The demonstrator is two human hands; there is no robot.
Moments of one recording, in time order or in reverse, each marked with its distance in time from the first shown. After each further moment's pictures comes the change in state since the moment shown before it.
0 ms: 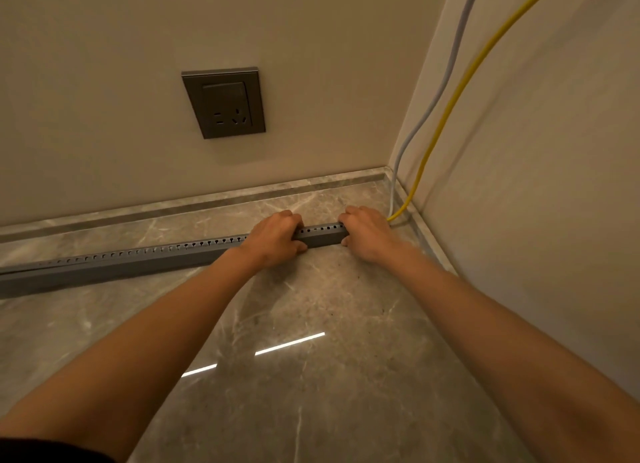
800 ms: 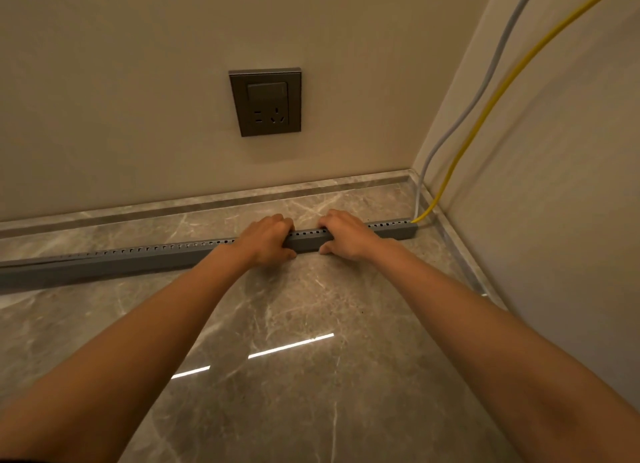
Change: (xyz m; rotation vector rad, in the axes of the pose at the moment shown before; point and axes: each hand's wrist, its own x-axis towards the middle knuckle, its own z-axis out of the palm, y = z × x) left_hand -0.024 -0.050 -0.013 0.078 -0.121 -0.058; right_hand 0.021 -0.065 -0.003 0.233 -0.143 -0.054
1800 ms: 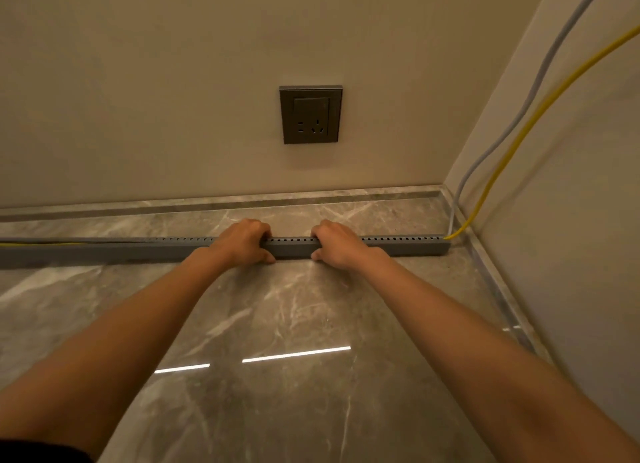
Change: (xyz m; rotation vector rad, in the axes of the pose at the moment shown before) left_hand -0.051 -0.053 -0.009 -0.050 0.033 -0.203; right_hand 0.007 -0.051 0.009 -0.036 -0.027 -0.131
